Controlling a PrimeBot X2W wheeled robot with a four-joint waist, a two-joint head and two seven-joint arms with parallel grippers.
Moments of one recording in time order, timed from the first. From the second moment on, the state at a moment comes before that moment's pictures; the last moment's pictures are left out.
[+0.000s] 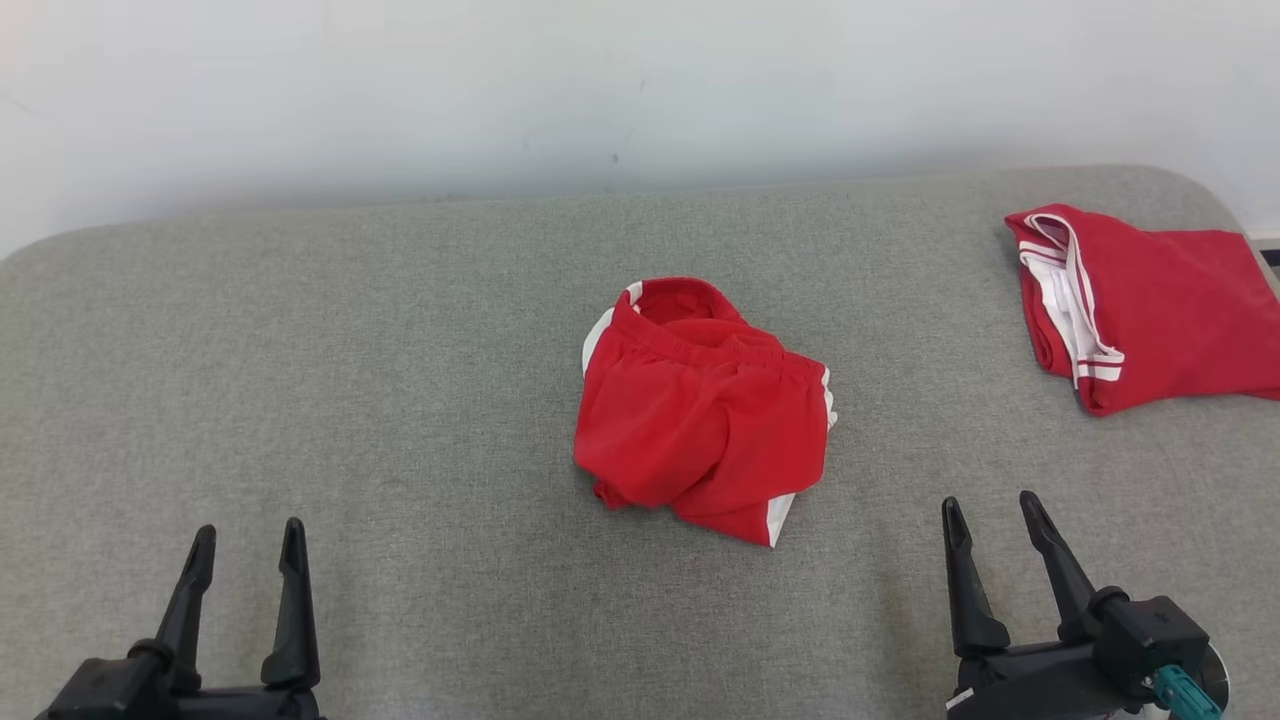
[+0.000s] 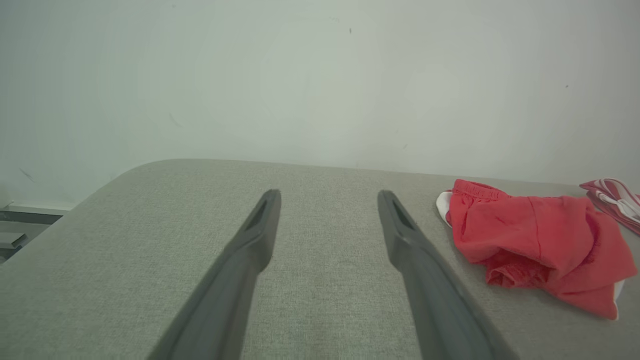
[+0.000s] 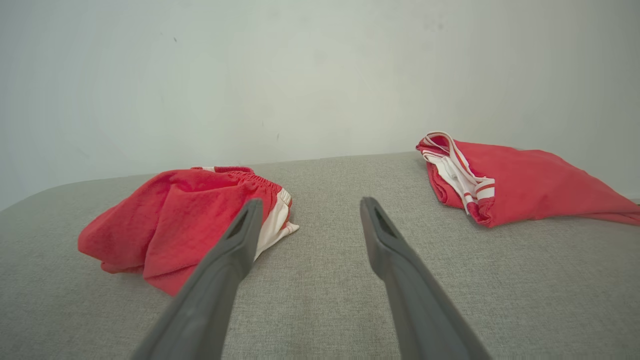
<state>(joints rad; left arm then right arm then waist) 0.00 0.22 -0.05 0.03 -0.32 0.03 -0.26 -0.04 -0.06 0.04 0.16 0.15 0.13 -0.24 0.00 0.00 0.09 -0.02</state>
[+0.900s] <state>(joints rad) -0.02 0.15 -0.02 0.07 -0.26 -0.03 -0.26 -0.18 -0.11 0.07 0.25 0.17 0.13 -0.19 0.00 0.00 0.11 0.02</state>
